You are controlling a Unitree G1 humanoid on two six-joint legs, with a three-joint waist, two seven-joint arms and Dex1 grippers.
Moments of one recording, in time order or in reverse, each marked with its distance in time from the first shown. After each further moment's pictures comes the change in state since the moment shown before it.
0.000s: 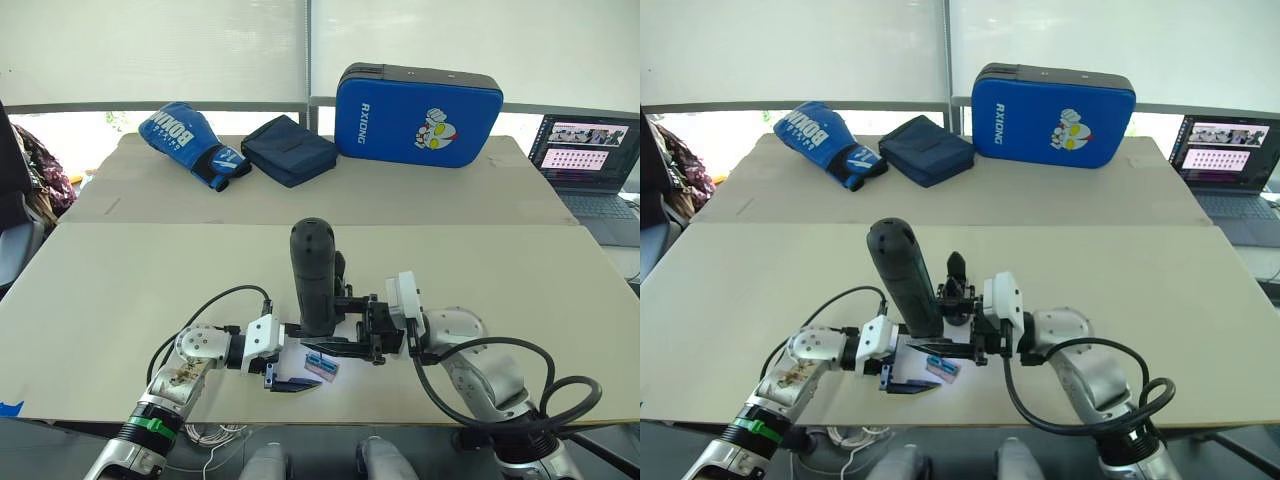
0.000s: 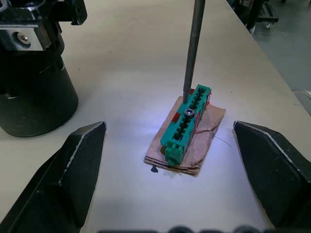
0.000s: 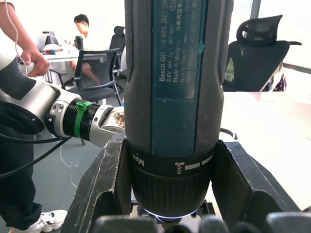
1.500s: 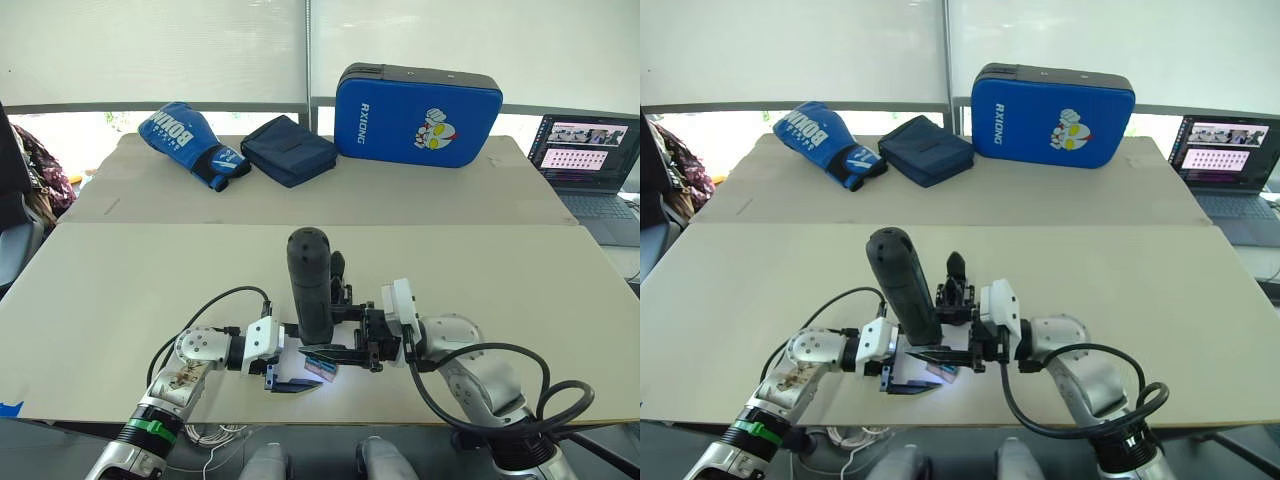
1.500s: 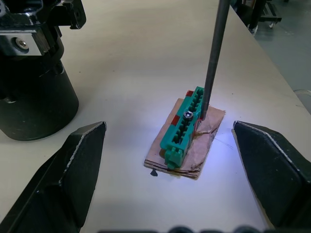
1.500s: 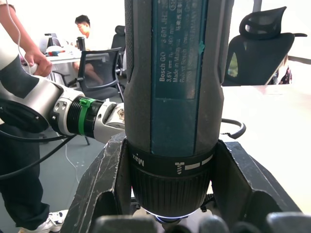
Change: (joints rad) left arm 0.010 -0.002 0.000 0.002 0.000 -0.035 0.008; right arm 0.037 0.014 0.013 0.007 -0.018 -0.007 0.014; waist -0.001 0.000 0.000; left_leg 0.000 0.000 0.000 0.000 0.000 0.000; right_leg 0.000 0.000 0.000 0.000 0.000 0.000
